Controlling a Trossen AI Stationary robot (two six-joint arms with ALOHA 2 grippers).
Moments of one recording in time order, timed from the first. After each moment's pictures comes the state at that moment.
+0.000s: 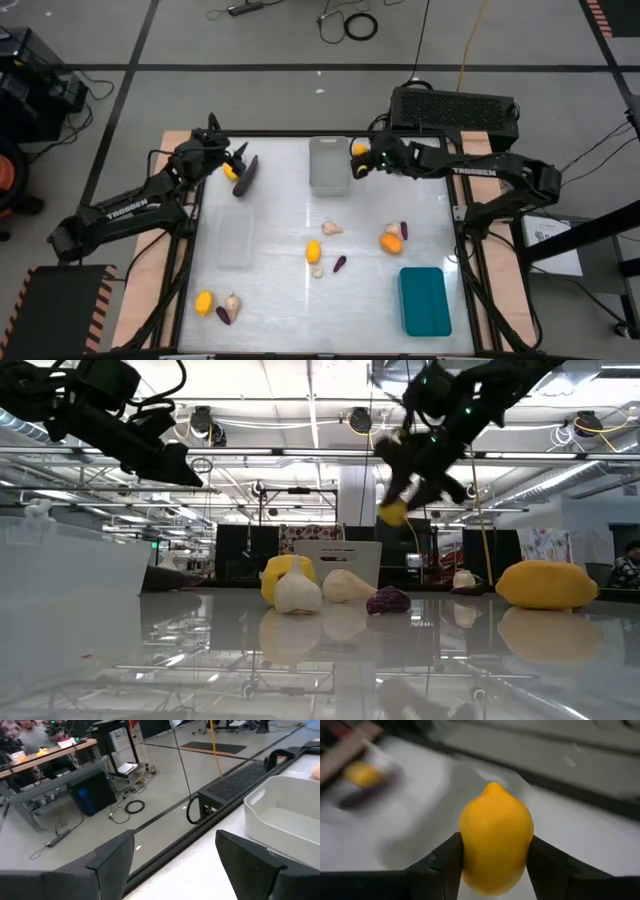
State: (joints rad) left arm 0.70 0.68 0.36 0.10 -0.24 0.16; right arm -0.37 1.42 0.93 -0.16 0.28 0.59
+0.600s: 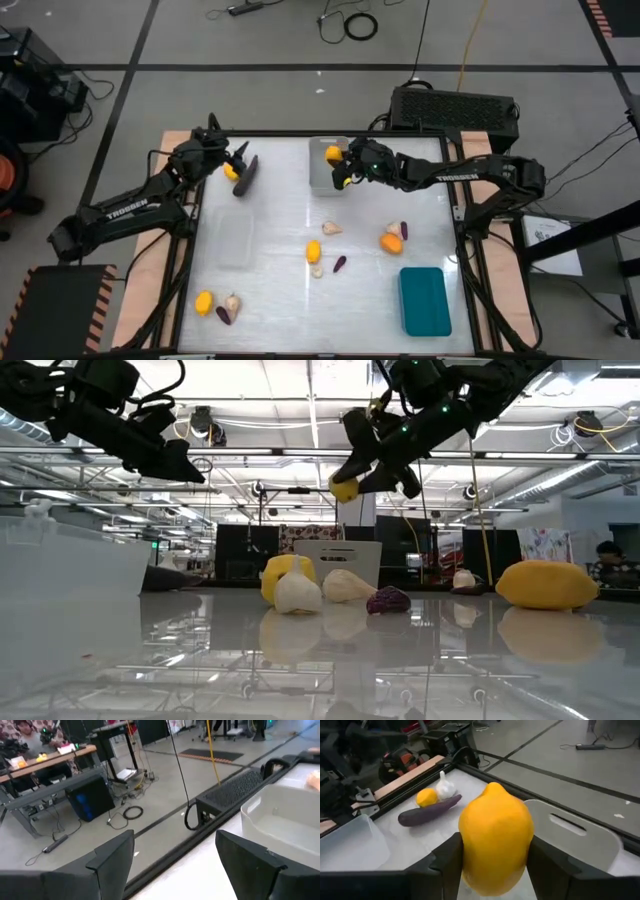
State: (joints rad) left arm 0.69 0.68 0.36 0.15 -0.24 0.16; right arm -0.27 1.56 0.93 0.22 0.29 0.45
